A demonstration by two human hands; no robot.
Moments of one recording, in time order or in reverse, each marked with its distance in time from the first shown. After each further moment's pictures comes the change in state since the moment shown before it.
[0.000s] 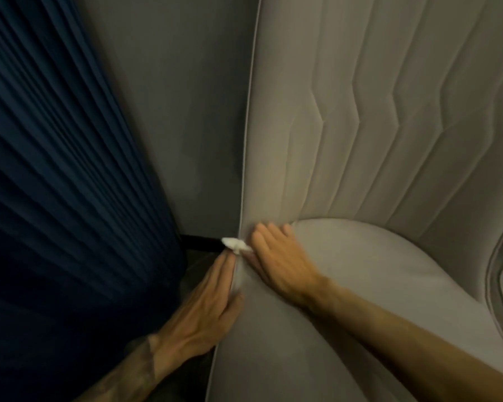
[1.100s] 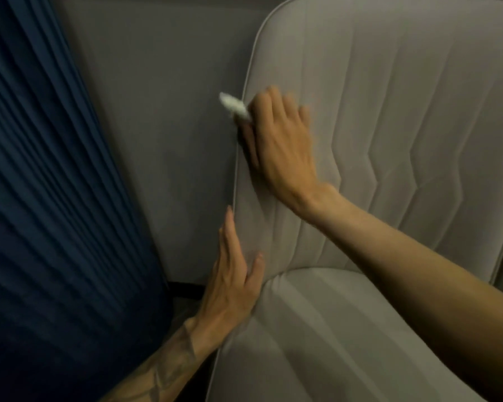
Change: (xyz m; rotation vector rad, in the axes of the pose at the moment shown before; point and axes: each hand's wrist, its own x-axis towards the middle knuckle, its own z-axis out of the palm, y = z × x) left_hand 0.113 0.072 -0.039 -0.306 0.634 0.189; right_hand 0.185 0.064 -0.129 -0.255 0.598 0.154
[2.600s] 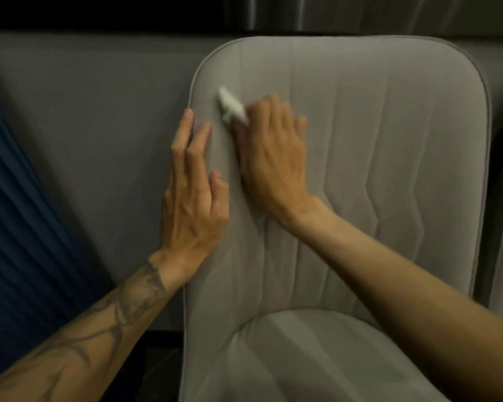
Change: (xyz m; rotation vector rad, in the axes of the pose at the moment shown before) left_hand 0.163 0.078 -0.014 0.266 0.389 0.477; right_hand 0.023 0.066 -0.006 -0.020 0.159 0.122
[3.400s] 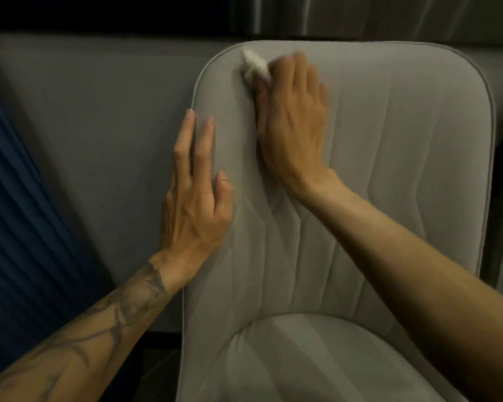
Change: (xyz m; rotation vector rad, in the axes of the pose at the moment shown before) left_hand 0.000 0.002 0.000 0.061 -0.039 -0.006; right_hand 0.040 0.018 0.003 -0.016 0.119 0.038
